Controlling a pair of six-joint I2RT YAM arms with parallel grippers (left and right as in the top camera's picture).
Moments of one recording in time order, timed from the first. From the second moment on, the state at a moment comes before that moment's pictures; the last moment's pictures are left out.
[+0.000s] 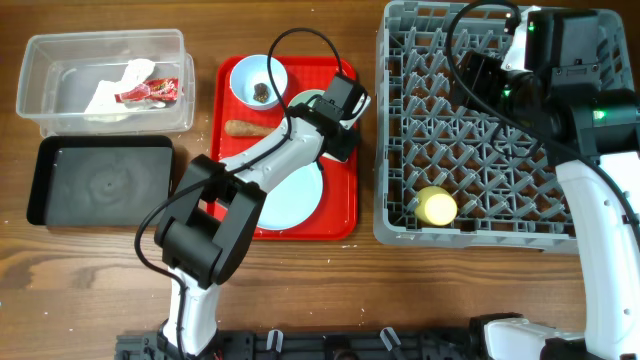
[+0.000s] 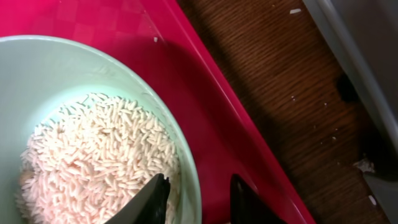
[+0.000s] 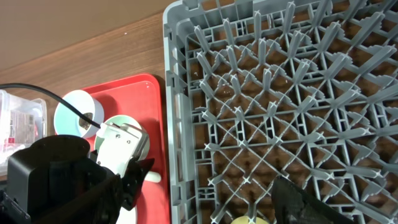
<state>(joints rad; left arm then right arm) -0.60 2.10 1.46 -0.48 -0.06 0.03 0.11 1.43 1.63 -1.05 -0.06 0.36</state>
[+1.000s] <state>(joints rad) -0.23 1.64 1.47 -1.05 -0.07 -0.49 0.11 1.43 1.63 -1.09 -0.06 0.26</state>
